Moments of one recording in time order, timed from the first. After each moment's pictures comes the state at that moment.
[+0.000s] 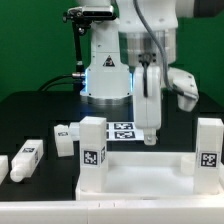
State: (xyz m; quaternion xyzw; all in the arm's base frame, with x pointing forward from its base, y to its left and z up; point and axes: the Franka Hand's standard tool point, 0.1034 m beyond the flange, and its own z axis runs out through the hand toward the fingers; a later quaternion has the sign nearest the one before) arm 0.528 0.048 0.065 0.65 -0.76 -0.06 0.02
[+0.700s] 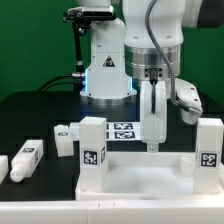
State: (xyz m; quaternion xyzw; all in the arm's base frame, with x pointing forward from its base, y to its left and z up) arm 0.531 0.043 0.058 0.65 -0.76 -0.03 0.00
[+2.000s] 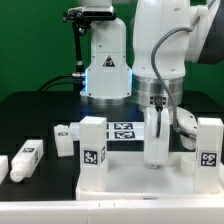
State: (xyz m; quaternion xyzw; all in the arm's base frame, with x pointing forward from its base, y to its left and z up) arm 0.503 0.053 0.007 0.66 -0.75 -0.01 0.03
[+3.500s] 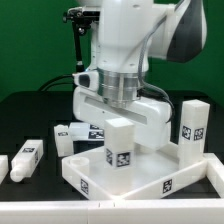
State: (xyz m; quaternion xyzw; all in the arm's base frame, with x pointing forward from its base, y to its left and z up) arm 0.480 -0.020 0.014 0.96 -0.29 -0.02 0.04
